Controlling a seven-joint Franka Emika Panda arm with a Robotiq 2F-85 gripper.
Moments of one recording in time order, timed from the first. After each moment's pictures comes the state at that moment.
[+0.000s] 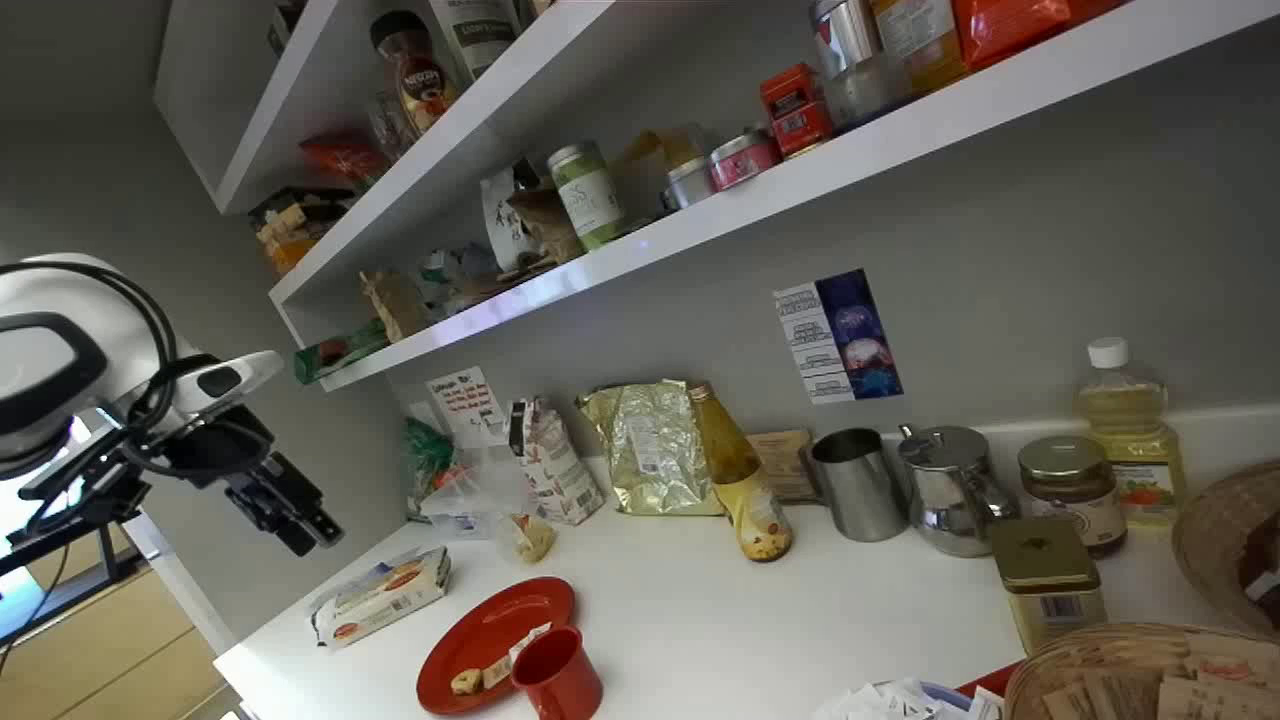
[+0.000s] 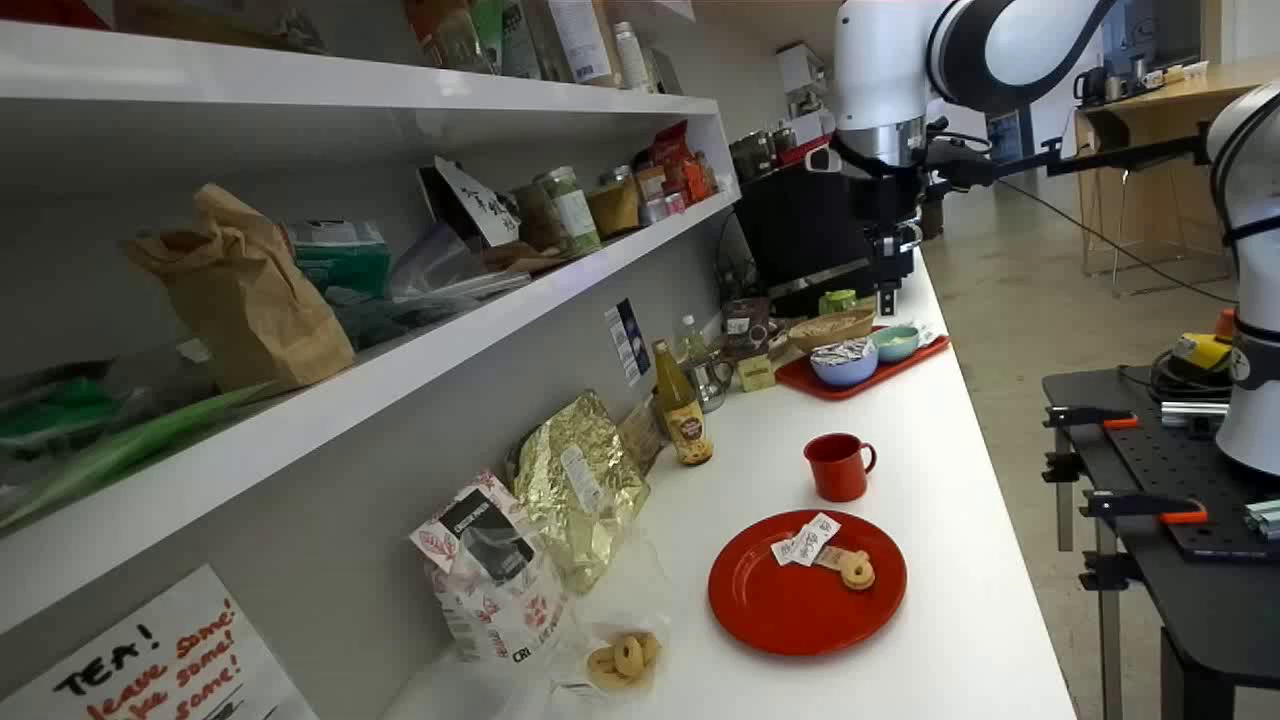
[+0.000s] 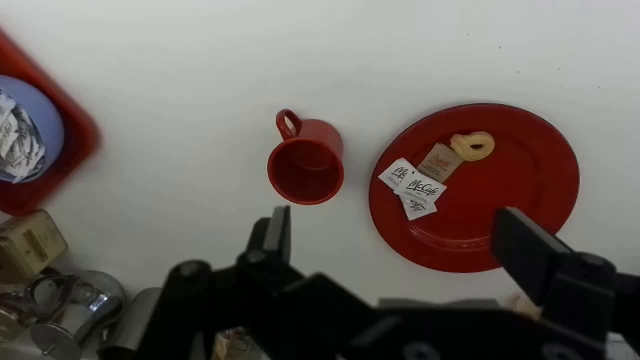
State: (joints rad) arm 0.00 -0.57 0.14 -2.68 -0.11 2.28 0.07
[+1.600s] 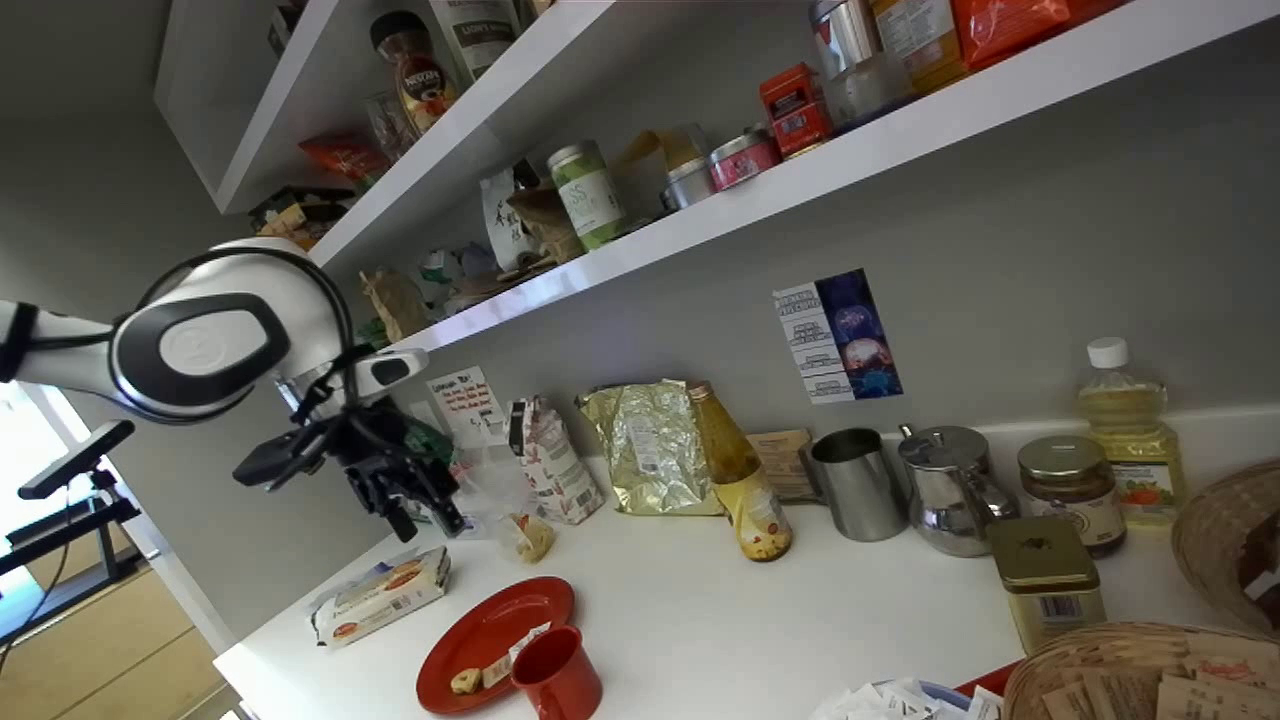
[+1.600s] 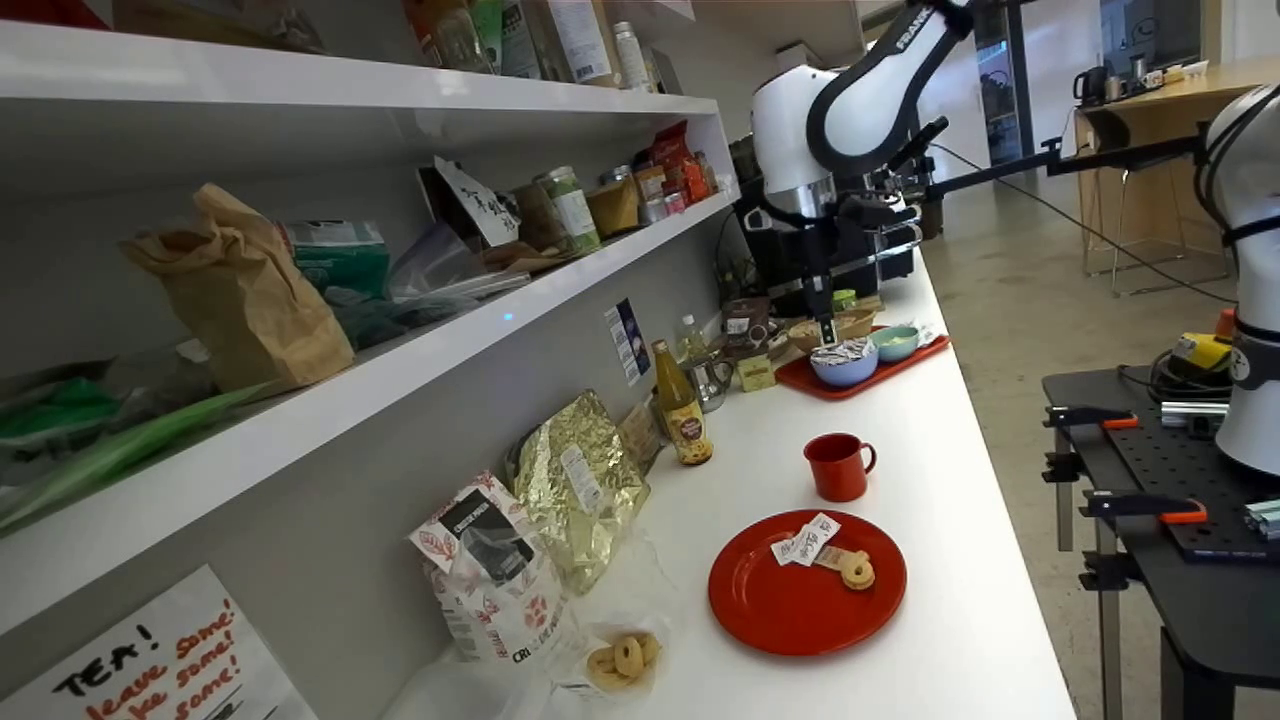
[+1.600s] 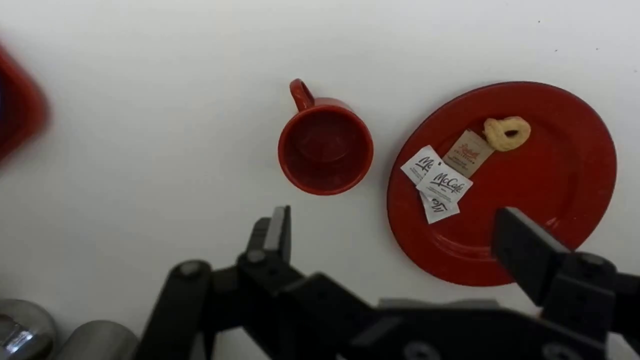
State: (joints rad) arm 0.00 -0.14 -0.03 -2.40 -0.05 2.30 -0.19
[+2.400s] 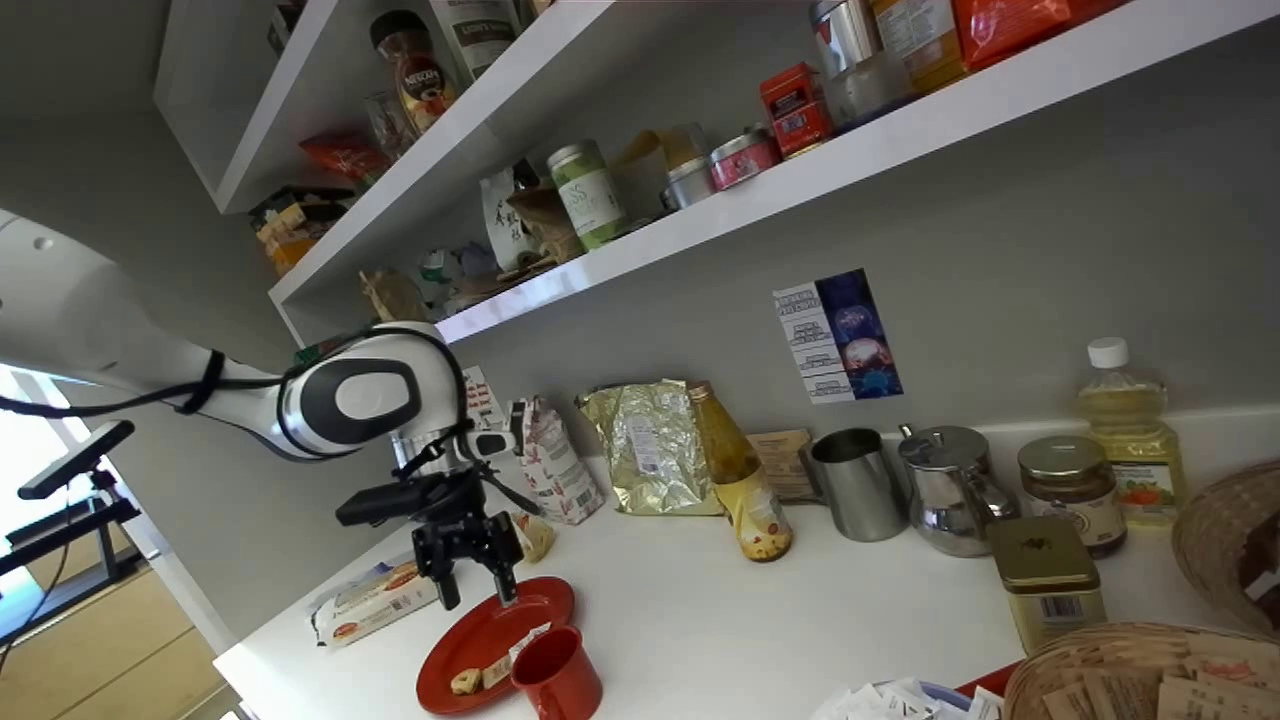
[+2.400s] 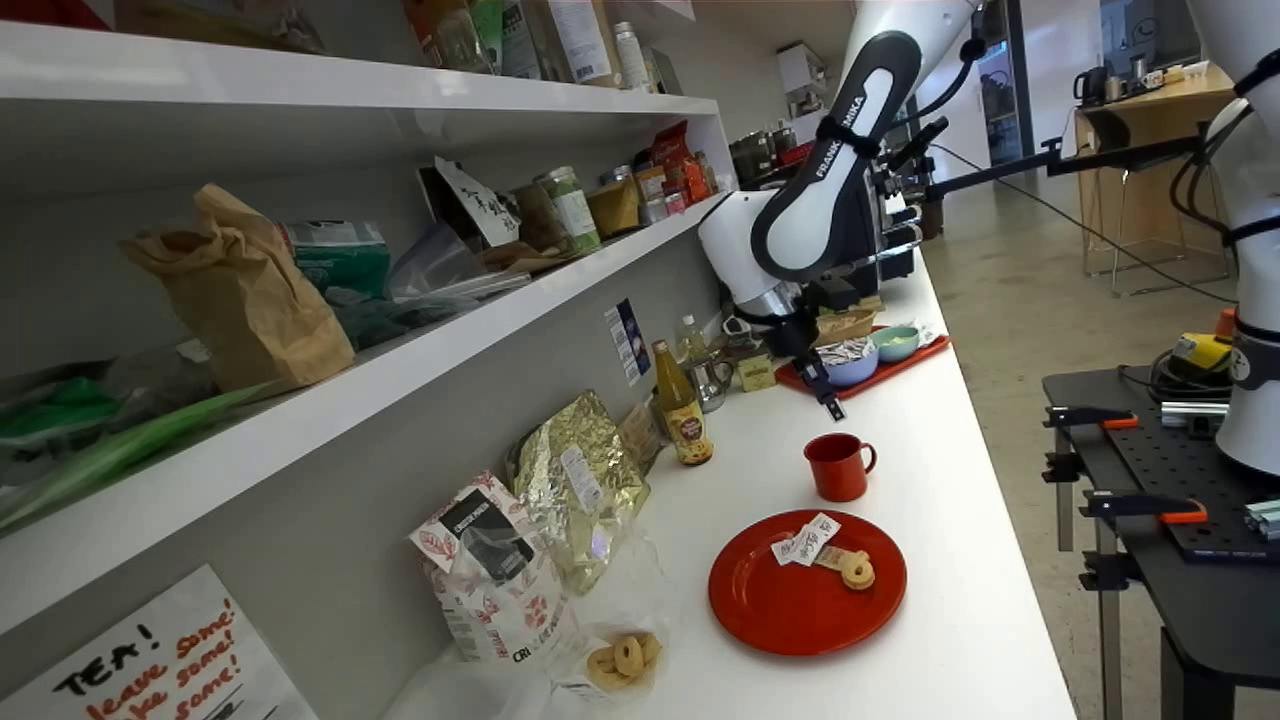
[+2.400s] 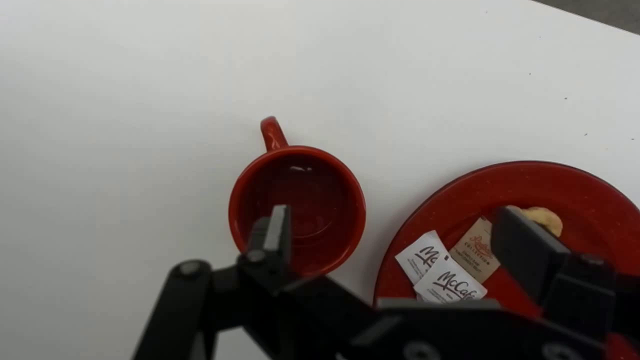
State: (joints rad) arm 0.01 0.25 0.01 -2.17 -0.09 2.17 -0.24
